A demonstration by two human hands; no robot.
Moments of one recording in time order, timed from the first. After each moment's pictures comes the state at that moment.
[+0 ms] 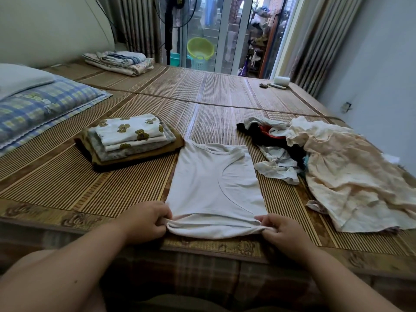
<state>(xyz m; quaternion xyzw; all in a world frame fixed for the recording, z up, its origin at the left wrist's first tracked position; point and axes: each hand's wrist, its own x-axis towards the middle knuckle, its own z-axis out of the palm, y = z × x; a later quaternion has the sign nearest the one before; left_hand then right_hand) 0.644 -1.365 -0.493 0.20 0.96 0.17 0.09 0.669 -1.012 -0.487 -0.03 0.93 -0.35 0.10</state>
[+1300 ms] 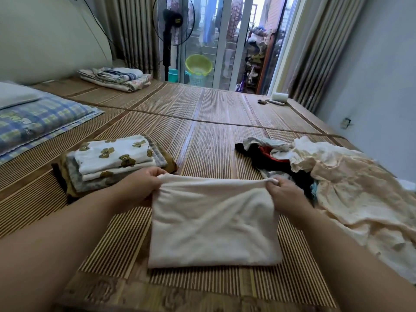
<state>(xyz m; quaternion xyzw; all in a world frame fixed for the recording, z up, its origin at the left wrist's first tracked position) 0.526 -1.349 -0.422 -0.03 0.79 0.60 0.14 0.524 -1.023 -0.423 0.07 0.88 -0.47 -0.04</state>
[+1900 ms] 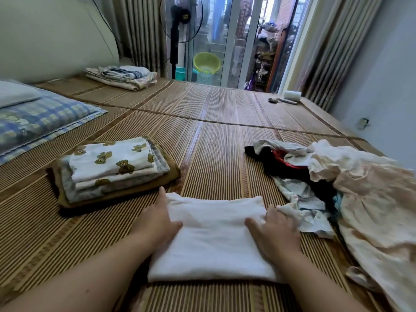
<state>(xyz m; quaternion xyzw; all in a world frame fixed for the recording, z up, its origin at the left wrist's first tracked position) 0.497 -1.317 -0.511 -0.10 0.97 0.23 0.05 0.496 -1.043 -0.518 0.14 0.98 -0.14 0.00</state>
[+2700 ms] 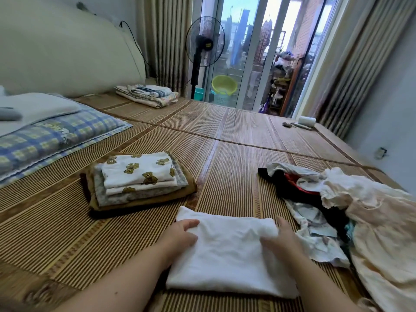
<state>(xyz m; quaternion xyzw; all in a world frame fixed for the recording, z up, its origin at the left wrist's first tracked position) 0.522 -1.311 -0.498 -0.11 0.81 0.57 0.10 0.493 -1.056 -0.477 0.15 0.89 -0.42 0.06</state>
